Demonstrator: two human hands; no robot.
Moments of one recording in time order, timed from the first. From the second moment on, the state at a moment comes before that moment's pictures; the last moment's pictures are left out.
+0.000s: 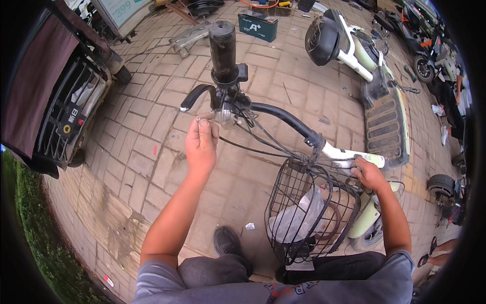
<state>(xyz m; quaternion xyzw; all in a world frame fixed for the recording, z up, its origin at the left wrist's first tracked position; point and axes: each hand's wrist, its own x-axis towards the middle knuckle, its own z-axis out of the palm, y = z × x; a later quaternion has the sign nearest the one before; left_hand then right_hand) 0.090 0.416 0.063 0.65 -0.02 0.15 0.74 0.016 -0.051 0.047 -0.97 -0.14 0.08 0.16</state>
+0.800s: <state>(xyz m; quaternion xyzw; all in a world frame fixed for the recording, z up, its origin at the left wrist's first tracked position) 0.079 0.412 0.147 0.97 0.01 0.09 0.24 0.011 0.009 0.083 -0.97 -0.21 0.08 0.09</state>
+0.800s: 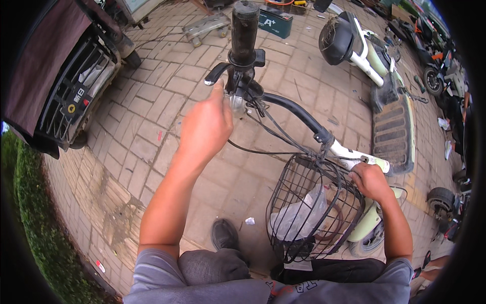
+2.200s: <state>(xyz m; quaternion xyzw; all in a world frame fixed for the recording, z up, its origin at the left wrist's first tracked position) 0.078 0.435 0.063 0.70 -0.01 -0.01 0.71 0.117 0.247 0.225 -0.85 -0.35 -0.27 0.30</state>
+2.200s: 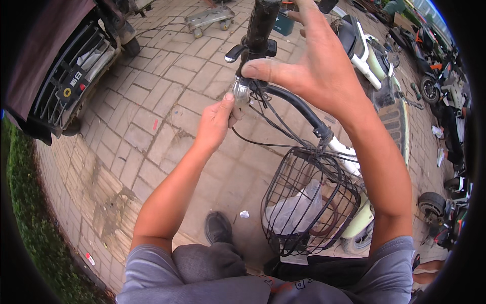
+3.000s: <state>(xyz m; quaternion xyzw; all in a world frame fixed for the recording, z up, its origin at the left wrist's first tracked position) 0.124 0.421 0.026 0.67 0.01 0.02 0.74 0.116 0.285 0.229 -0.85 -0.35 -0.24 0.31</state>
